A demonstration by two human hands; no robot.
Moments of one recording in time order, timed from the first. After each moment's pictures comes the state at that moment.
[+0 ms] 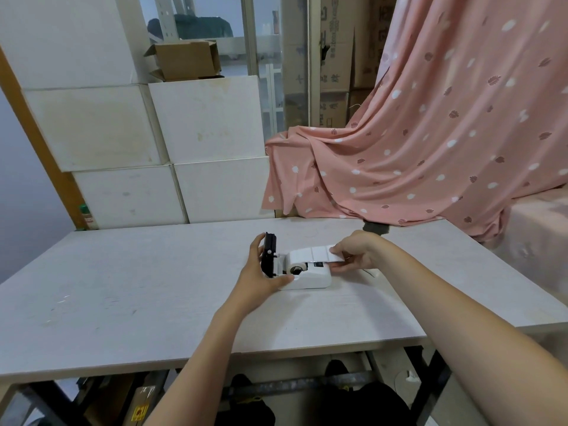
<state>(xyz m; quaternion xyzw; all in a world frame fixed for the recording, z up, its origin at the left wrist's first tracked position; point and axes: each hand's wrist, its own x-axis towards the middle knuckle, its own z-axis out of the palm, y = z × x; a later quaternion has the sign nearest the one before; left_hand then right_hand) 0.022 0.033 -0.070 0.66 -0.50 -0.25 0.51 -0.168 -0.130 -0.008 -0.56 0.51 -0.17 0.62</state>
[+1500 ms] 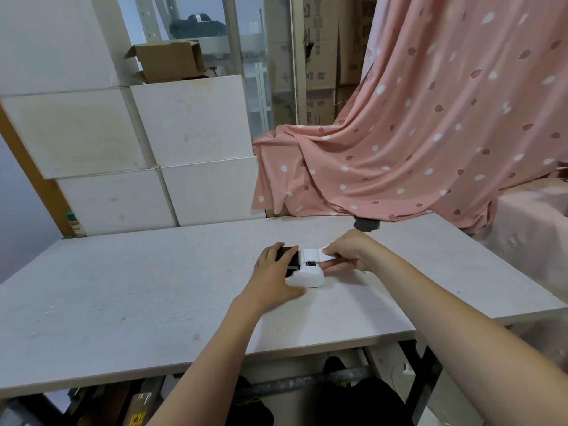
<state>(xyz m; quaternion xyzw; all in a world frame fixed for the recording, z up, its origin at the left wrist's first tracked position) -0.006 -0.001 -0.073 0.73 -0.64 -0.06 0.22 -0.177 -0.126 -0.019 -0.58 0.50 -0.20 0.61</state>
